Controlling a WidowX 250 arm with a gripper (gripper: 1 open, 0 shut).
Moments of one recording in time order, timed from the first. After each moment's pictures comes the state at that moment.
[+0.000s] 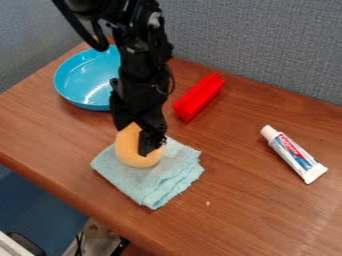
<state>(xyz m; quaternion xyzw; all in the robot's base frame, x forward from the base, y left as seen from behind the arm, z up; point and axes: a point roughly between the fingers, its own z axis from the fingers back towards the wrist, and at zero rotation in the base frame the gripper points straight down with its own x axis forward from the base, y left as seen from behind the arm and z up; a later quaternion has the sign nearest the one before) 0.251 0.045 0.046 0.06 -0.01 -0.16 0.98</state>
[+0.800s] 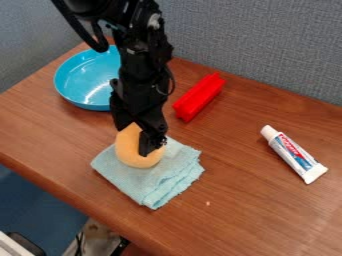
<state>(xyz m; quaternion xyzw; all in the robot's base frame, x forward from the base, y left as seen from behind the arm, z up) 0.251 0.045 0.044 0.06 -0.01 -0.16 0.98</state>
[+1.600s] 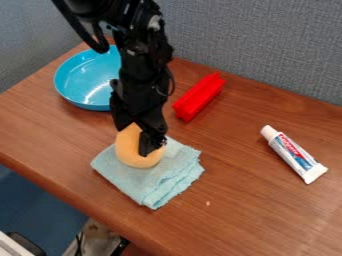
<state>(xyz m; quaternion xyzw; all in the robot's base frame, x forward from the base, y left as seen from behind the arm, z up) 0.252 0.046 0.043 0.07 -0.01 -0.16 0.98</state>
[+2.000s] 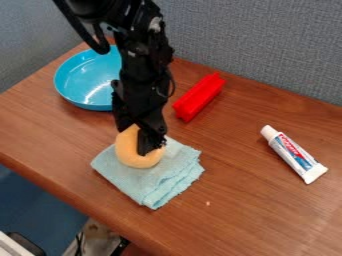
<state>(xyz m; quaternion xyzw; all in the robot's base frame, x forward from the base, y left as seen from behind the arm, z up) 0.253 0.047 0.041 0.07 -0.01 -0.17 0.98</state>
